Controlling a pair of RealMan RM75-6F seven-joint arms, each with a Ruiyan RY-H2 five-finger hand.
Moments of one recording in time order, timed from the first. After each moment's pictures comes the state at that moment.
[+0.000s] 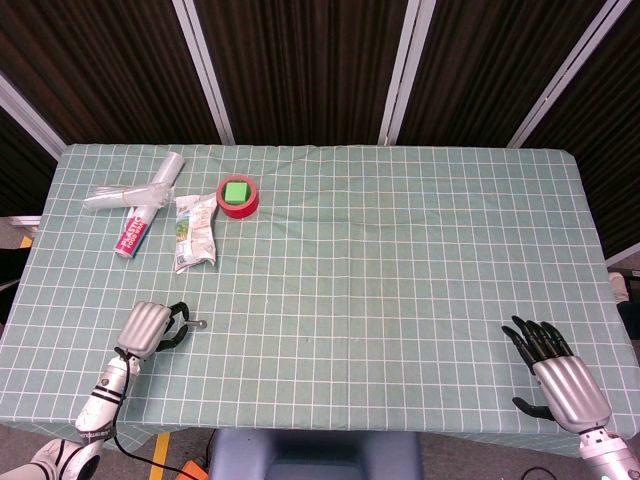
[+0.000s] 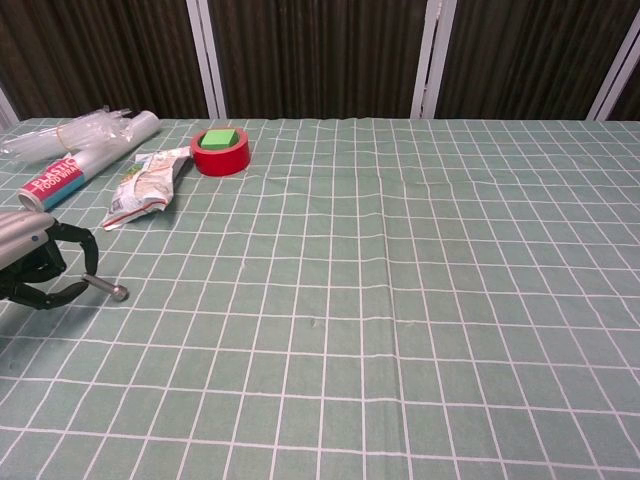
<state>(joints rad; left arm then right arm) -0.43 -1.66 -0.01 -0.97 1.54 1.23 -0.13 0.06 -1.00 -0.10 -1.75 -1.67 1.38 -0.09</state>
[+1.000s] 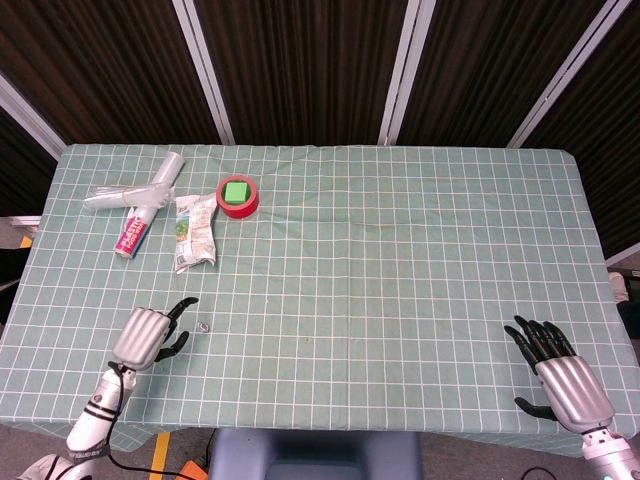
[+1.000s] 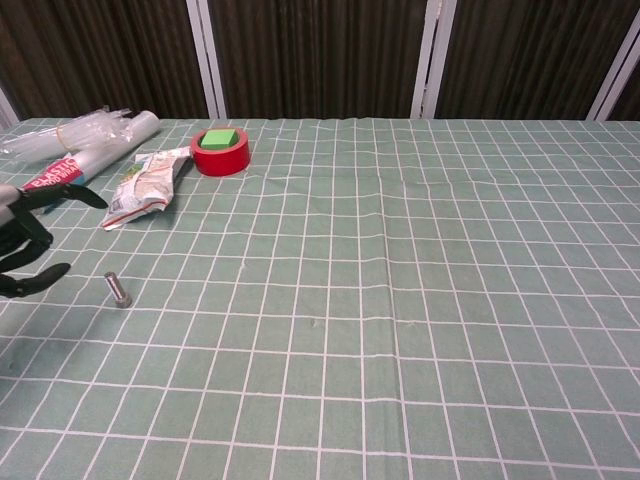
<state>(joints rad) -0.37 -1.54 0.02 -1.21 1.62 1.42 -0.03 0.06 -0.99 -0.10 -1.75 -1.67 1.38 -0.09</state>
